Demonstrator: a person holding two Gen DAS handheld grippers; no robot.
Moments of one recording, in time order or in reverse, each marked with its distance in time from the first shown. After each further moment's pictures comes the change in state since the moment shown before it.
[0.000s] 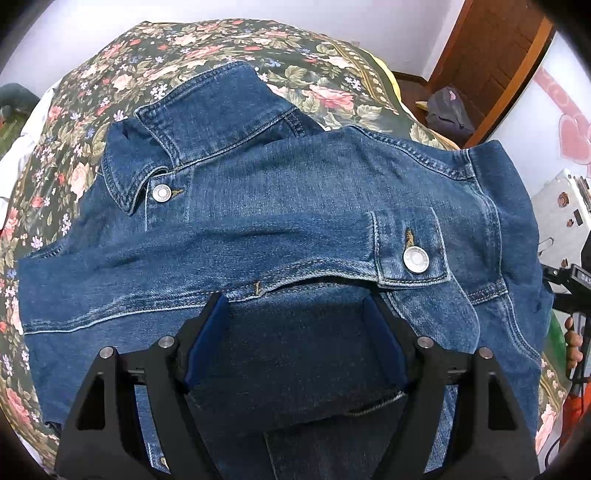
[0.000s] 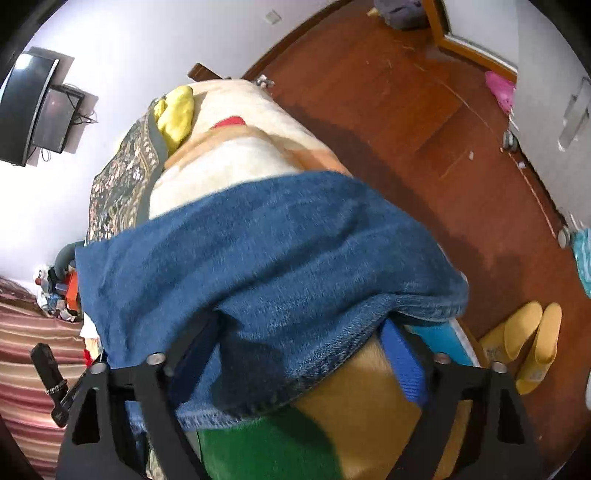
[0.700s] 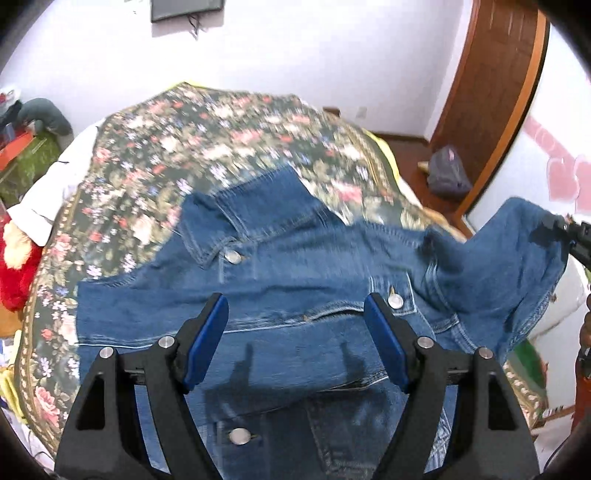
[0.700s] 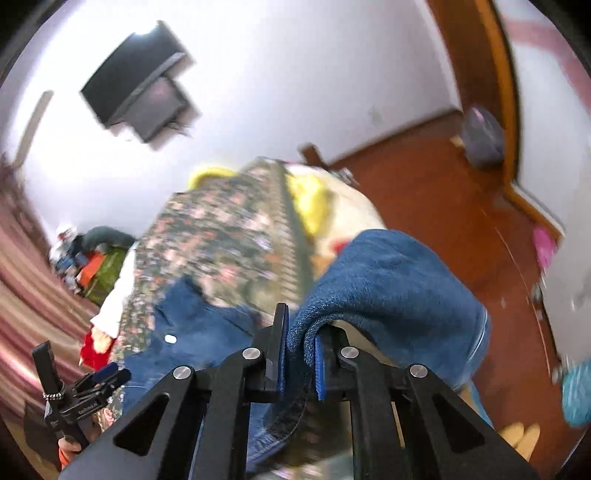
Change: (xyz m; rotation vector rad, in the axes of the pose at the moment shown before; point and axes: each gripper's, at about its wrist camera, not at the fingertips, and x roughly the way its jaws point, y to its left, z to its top) left arm -0.110 0.035 -0.006 -0.045 -0.270 0.021; right arm -0.102 0.205 -0.005 -0.437 -0.360 0.098
